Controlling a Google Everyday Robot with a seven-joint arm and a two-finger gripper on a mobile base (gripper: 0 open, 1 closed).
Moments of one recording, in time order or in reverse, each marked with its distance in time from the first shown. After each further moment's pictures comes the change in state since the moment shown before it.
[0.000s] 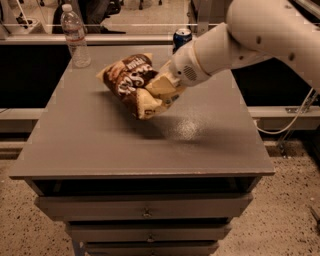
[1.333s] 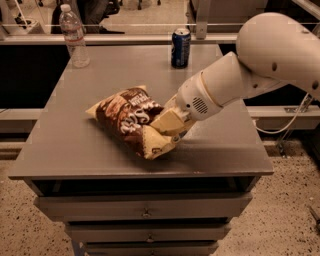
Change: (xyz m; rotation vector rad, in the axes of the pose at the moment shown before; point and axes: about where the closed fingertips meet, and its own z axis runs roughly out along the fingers) arm 0.051 0.088 -0.009 -0.142 0.099 0.105
